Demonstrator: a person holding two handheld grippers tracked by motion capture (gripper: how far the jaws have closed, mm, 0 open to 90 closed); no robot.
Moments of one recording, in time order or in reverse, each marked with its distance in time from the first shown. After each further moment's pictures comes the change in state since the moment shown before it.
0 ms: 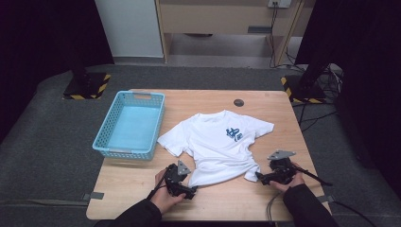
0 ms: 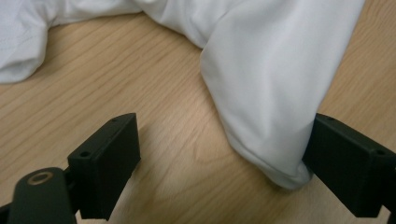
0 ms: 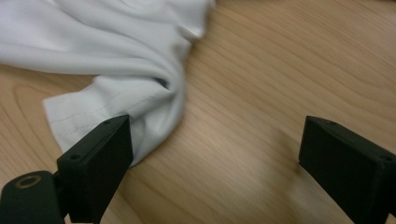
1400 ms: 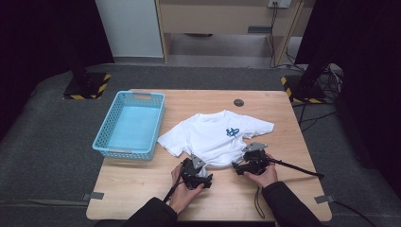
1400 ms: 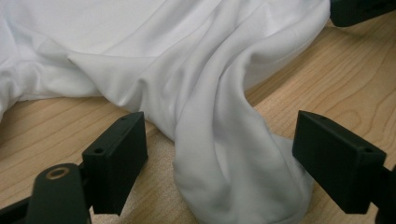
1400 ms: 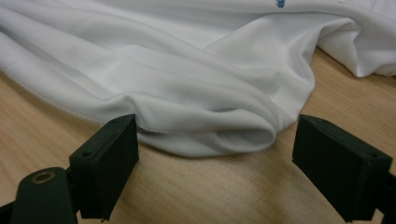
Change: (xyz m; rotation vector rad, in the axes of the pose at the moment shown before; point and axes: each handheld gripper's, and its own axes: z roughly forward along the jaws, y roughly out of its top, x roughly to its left) left arm -0.024 0.038 0.041 -0.134 0.092 -0.107; right arm 0.050 0.059 0.046 -0.062 -0.017 -0.023
